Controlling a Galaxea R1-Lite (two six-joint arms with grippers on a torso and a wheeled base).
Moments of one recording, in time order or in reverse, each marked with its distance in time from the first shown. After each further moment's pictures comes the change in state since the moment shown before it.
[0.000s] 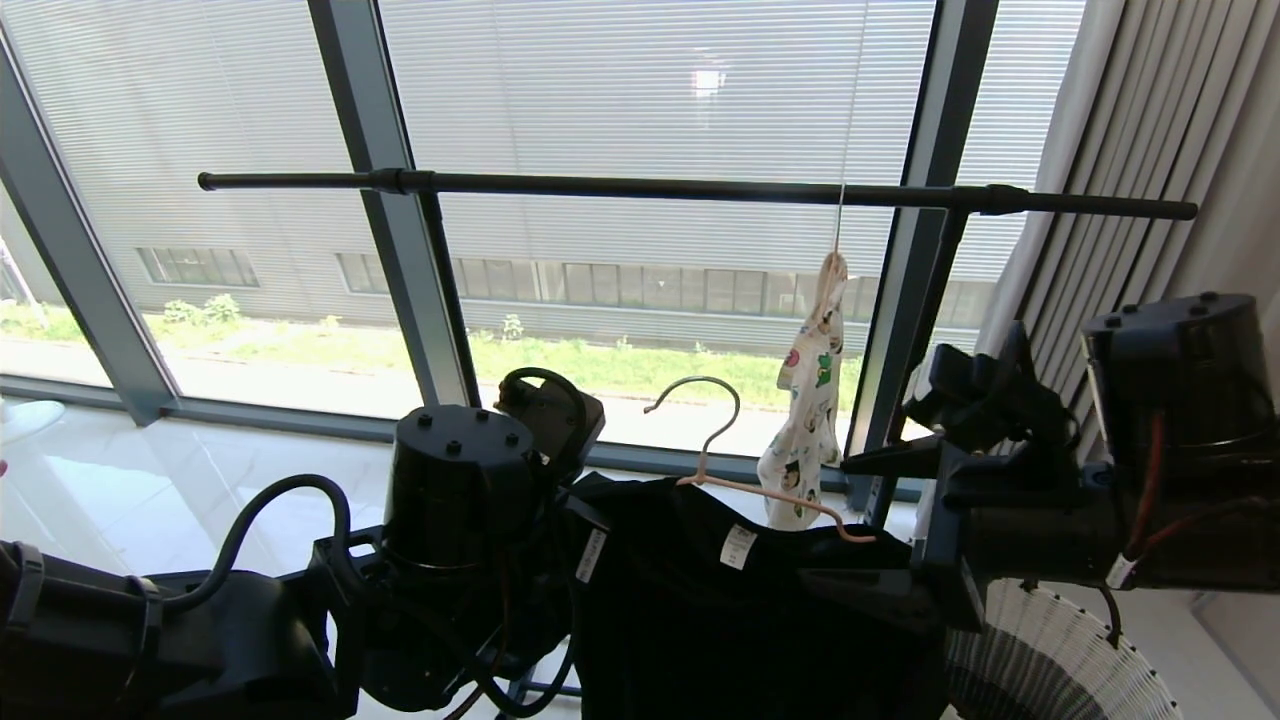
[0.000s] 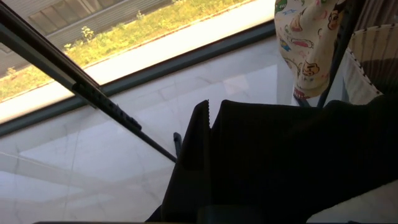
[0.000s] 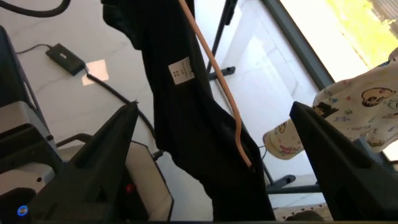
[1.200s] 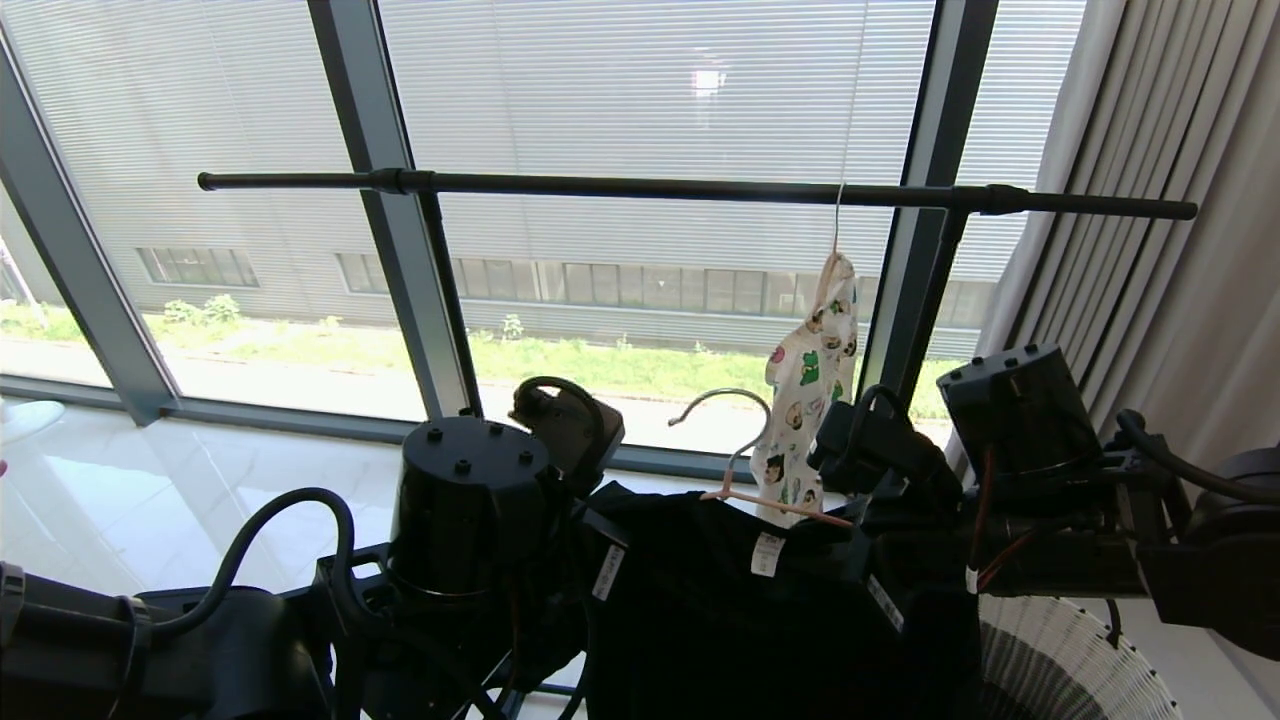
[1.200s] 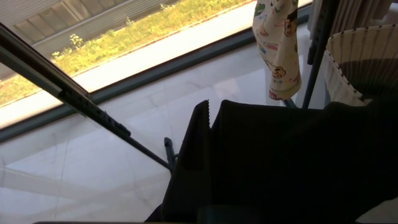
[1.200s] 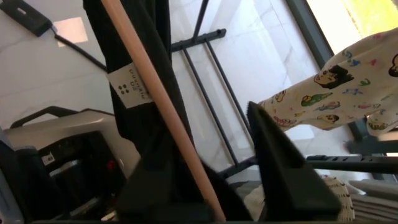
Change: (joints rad) left arm -0.060 -0.012 0.003 0.001 0.003 -0.015; right arm 0.030 0.172 -0.040 -0.001 -0.117 -0.052
